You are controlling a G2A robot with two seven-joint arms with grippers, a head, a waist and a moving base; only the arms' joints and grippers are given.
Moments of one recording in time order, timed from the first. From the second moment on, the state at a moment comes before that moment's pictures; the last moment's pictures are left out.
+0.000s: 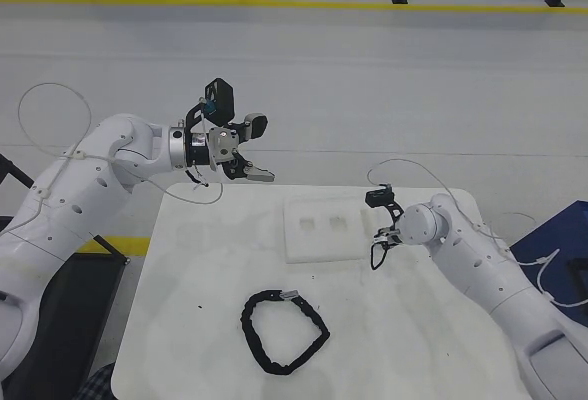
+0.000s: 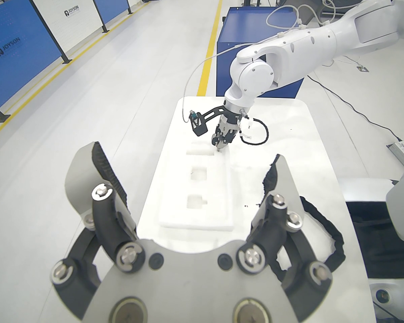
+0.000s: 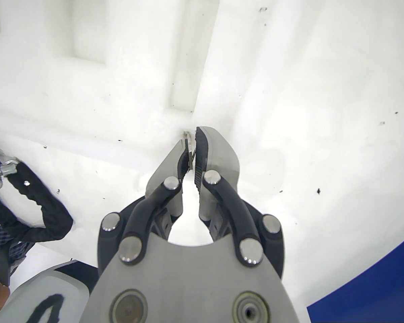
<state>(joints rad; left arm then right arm) 0.29 -0.77 -0.45 -1.22 0.49 -1.01 -0.08 -0.63 -1.21 0.64 -0.96 -0.57 0.04 1.03</state>
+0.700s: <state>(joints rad) 0.29 -0.77 -0.45 -1.22 0.49 -1.01 -0.08 -0.76 -1.13 0.91 -1.23 -0.43 -0.10 1.08</state>
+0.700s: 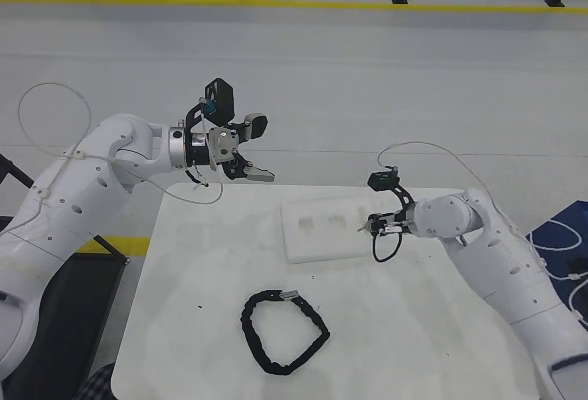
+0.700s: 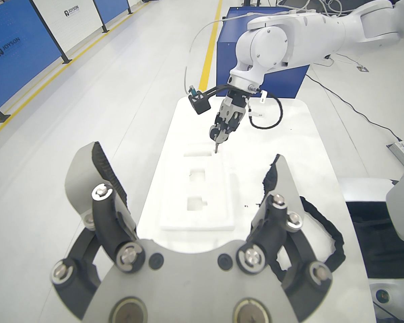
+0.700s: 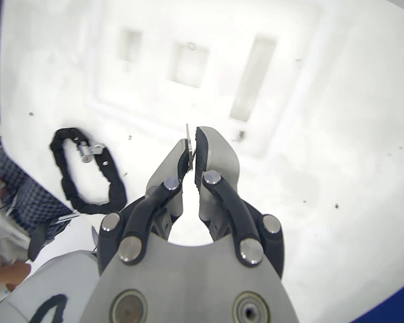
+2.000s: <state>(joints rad) 0.29 -0.77 -0.45 -1.22 0.49 -1.01 -0.08 -1.14 -1.00 1.51 -1.70 0.05 -0.27 1.08</state>
